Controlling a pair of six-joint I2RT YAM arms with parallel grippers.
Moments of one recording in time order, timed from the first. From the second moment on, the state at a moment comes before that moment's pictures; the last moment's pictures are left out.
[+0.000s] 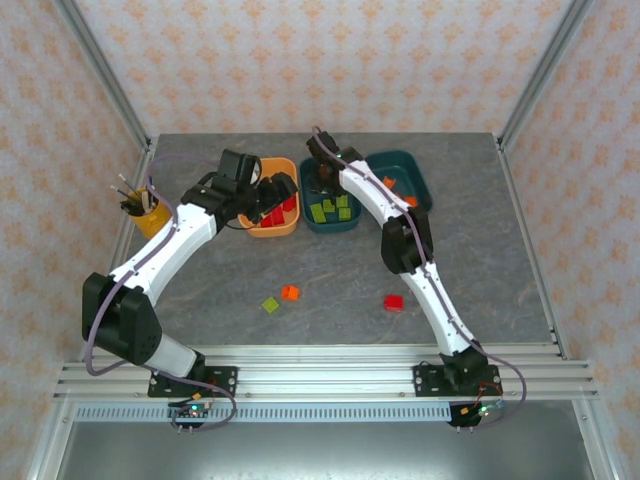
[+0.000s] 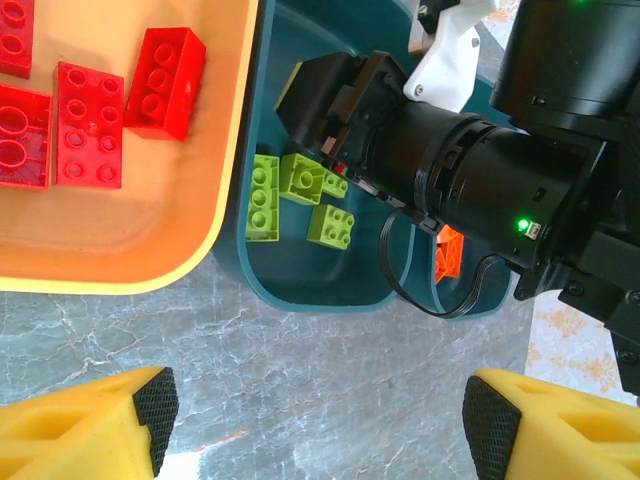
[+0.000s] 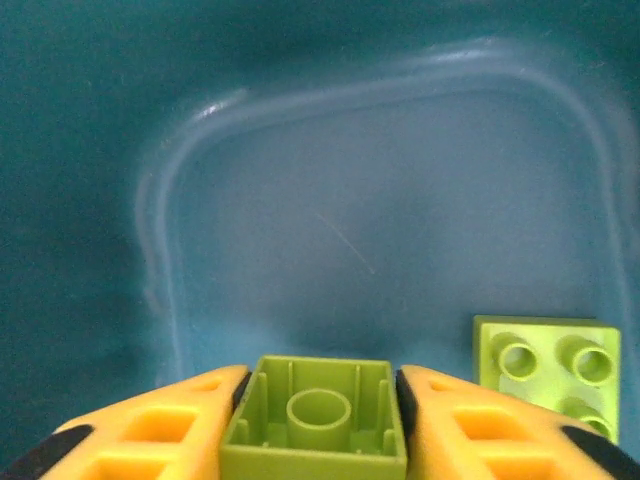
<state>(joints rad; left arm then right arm) -0.32 1.49 1.28 -0.57 0.24 -0.92 0.54 2.66 2.56 -1.00 0.06 0.55</state>
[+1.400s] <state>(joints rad) -1.13 2.15 1.83 -0.89 -0.07 -0.71 0.54 0.76 1.03 -1.40 0.30 1.13</state>
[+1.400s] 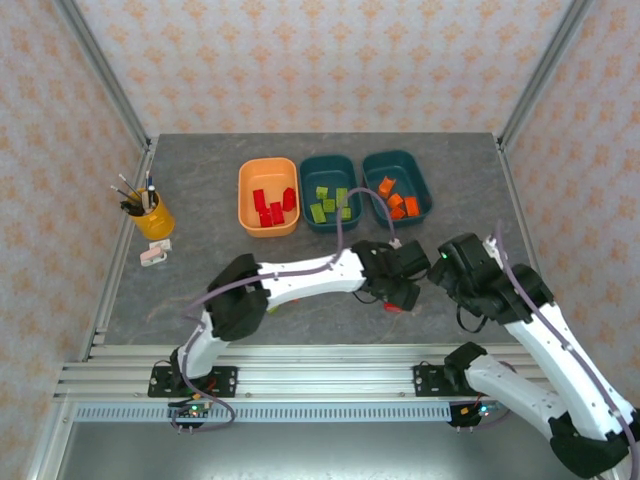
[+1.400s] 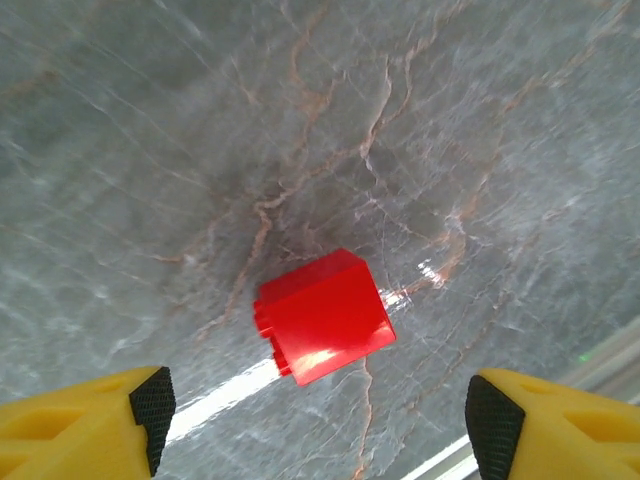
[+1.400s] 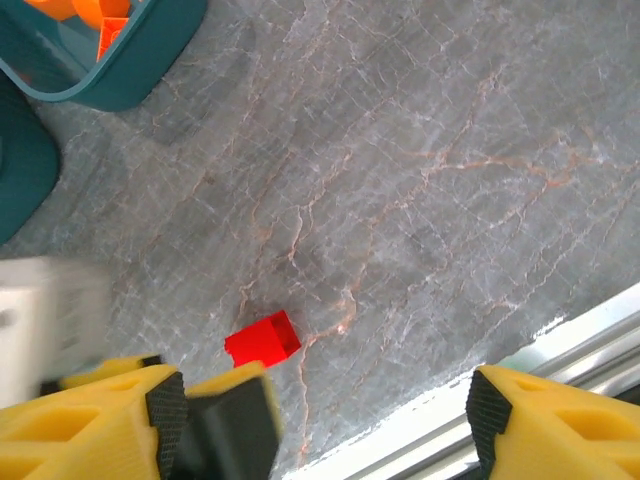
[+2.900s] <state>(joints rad) -0.61 1.88 1.83 -1.06 -0.13 -0.75 0.63 1.00 1.08 -0.76 -0.12 0.87</state>
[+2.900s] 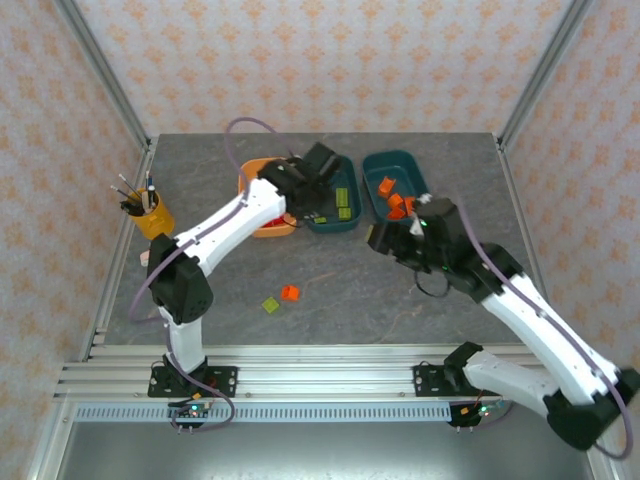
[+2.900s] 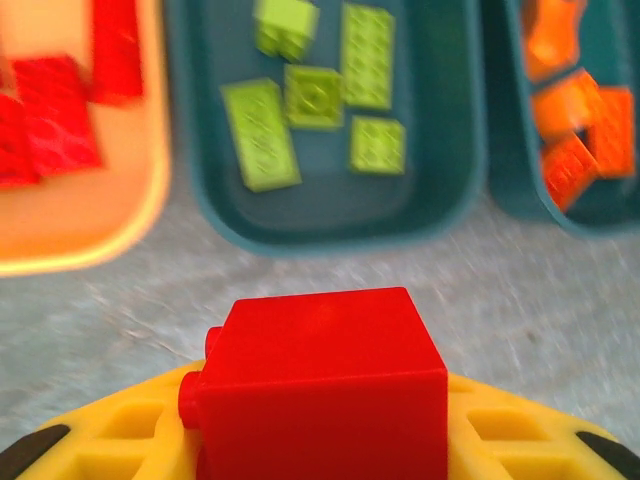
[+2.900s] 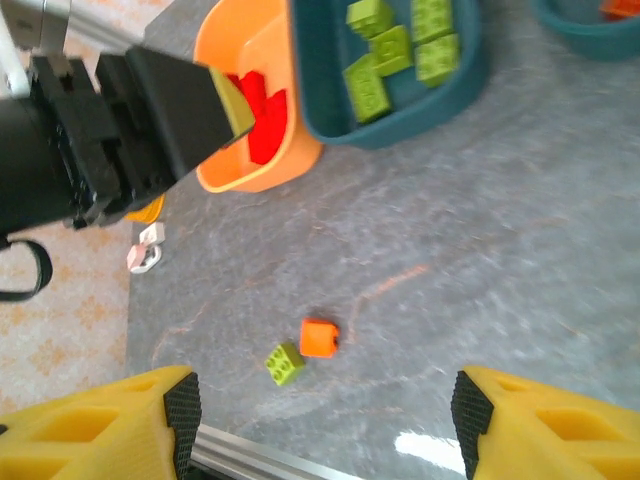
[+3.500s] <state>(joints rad) -0.26 2.30 2.17 -1.06 -0.10 -0.67 0.70 1.59 1.34 -0.37 -0.14 0.80</state>
